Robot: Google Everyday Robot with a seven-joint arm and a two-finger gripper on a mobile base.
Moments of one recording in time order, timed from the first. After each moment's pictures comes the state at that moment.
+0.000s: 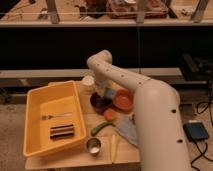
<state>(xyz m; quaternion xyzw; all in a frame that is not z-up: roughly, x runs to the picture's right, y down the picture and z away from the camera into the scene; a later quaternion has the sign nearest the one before) -0.021 0.018 0.897 -0.13 -0.31 -0.89 0.31</state>
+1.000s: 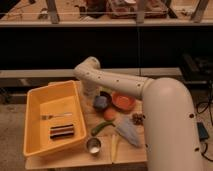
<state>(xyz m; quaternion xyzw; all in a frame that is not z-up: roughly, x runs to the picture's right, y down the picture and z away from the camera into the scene) -0.062 0.076 0.836 -0.09 -0.32 -0.91 0.24</state>
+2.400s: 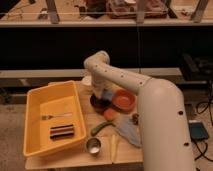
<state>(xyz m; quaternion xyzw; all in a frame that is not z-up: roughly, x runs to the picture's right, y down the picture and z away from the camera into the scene) -0.030 0.024 0.879 -0.12 -0.30 -0.90 0.31</state>
